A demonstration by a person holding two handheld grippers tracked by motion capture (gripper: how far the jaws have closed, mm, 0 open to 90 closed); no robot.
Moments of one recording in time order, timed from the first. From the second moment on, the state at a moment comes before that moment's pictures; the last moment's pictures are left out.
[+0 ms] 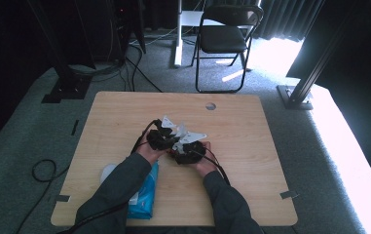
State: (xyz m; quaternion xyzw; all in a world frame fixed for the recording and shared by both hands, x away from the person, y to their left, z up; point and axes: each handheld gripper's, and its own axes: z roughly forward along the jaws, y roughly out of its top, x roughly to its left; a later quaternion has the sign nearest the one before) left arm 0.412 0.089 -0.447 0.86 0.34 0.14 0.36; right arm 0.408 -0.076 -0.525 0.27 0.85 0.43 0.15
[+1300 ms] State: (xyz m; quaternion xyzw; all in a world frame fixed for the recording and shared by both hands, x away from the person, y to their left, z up) left arm 0.423 0.111 -0.458 0.84 0.38 0.16 0.35; right arm 0.395 -0.082 -0.514 0.24 0.85 0.45 0.14
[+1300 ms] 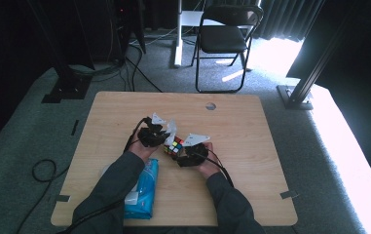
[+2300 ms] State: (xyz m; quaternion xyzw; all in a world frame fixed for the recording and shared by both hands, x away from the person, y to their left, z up) left arm 0.422 0.110 -0.459 0.85 0.37 0.15 0.34; right arm 0.397 -0.088 -0.510 0.24 0.85 0.45 0.15
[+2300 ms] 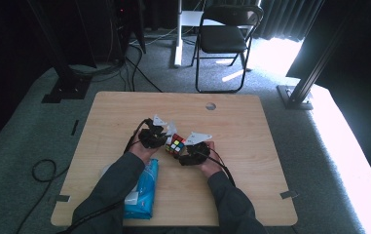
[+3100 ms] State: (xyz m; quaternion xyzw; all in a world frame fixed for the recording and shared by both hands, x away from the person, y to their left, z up) left arm 0.423 0.109 -0.460 0.85 0.37 0.14 0.34; right arm 0.395 -0.087 -0.509 0.24 0.85 0.44 0.15
